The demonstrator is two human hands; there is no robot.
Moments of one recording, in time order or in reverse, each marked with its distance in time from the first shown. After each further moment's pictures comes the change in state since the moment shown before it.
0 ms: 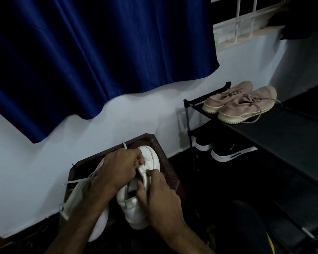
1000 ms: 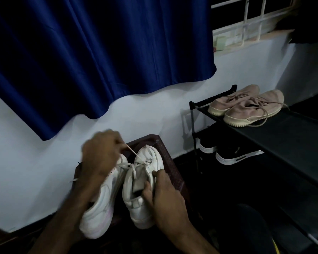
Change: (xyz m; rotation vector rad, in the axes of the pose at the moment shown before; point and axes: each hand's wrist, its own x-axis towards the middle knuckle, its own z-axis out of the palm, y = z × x) left_hand -0.001 -0.023 -0.039 0.034 0.346 -0.199; right_hand 0.001 0.000 0.000 0.051 -0.006 0.007
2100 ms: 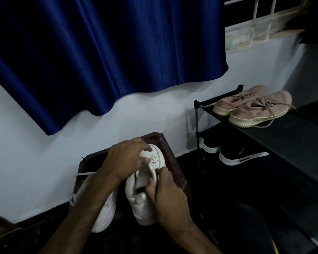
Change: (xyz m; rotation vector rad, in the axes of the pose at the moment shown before) left_hand -0.010 0.019 0.017 -0.007 -0.305 0.257; right_hand 0.003 -0.001 0.003 -0.055 -0.004 0.003
